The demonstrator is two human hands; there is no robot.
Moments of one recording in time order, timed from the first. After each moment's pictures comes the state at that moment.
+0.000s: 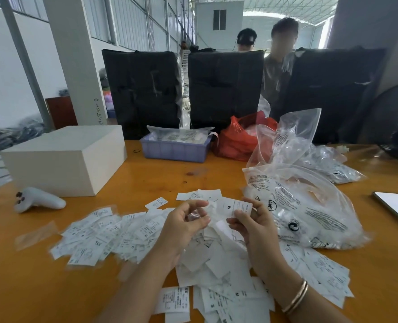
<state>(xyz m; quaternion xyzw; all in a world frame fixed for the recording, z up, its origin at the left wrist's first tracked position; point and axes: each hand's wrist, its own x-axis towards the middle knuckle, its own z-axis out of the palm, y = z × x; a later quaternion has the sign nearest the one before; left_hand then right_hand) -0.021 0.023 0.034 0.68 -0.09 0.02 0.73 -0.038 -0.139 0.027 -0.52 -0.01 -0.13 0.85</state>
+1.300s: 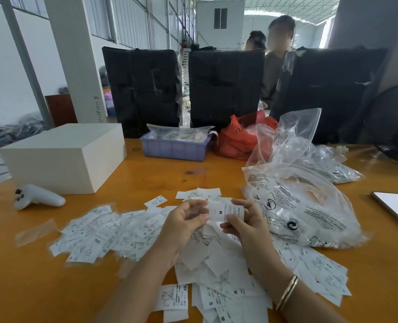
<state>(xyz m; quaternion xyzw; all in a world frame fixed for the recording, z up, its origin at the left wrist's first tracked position) -0.015 0.022 0.025 0.70 -0.06 0.00 0.71 -0.036 -0.136 0.018 -0.60 -0.03 -0.11 0.79</state>
